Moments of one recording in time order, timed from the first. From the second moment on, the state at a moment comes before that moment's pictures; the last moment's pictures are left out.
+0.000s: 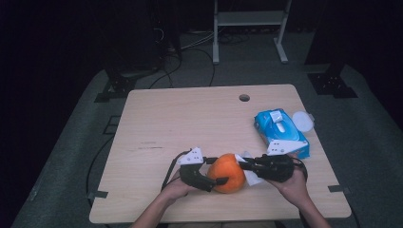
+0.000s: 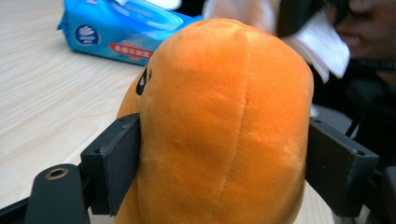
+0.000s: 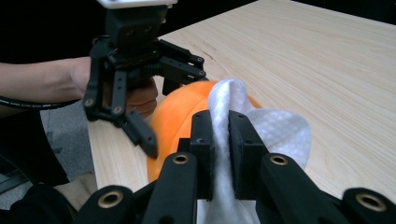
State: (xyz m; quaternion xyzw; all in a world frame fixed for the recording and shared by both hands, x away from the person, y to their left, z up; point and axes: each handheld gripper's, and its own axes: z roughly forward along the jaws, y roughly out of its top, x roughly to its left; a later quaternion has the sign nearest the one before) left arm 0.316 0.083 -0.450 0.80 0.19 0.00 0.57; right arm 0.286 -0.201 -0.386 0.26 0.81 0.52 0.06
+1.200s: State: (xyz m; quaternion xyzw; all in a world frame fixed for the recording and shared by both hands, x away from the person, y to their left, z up) left arm 0.298 0.051 -0.445 0.81 0.20 0.06 0.55; right arm 0.281 -0.194 -0.378 0.24 0.83 0.50 0.08
